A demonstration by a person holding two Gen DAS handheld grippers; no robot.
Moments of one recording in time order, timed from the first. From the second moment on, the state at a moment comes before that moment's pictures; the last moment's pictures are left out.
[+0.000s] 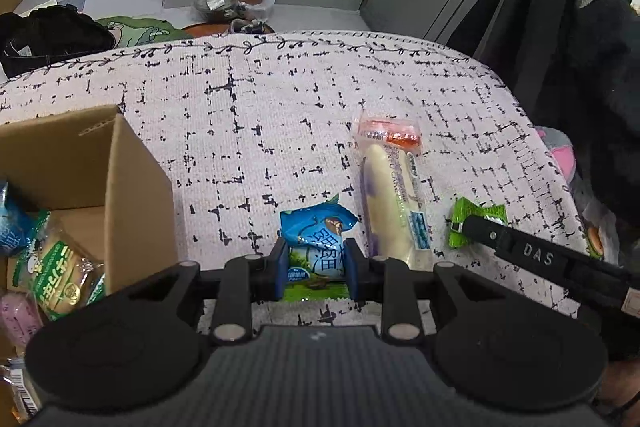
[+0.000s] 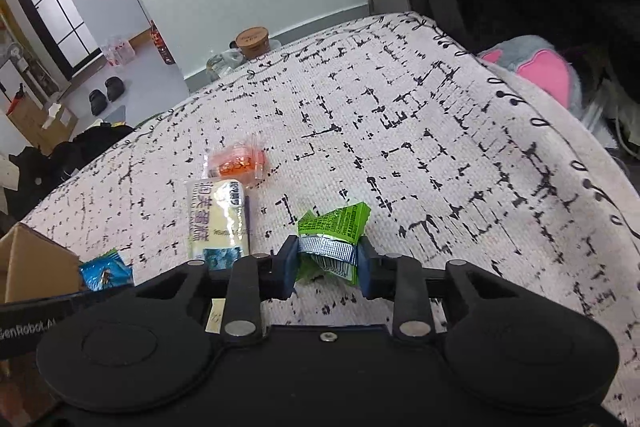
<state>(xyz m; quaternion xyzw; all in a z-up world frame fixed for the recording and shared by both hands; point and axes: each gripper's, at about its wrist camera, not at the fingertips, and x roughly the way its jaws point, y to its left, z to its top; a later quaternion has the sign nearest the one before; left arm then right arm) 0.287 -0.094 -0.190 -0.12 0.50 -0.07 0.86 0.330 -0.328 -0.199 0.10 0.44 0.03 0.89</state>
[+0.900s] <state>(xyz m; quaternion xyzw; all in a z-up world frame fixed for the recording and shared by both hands) 0.238 -0.038 -0.115 -0.13 0.41 -0.08 0.90 0.270 -0.260 -0.133 0.12 0.38 0.09 0.91</state>
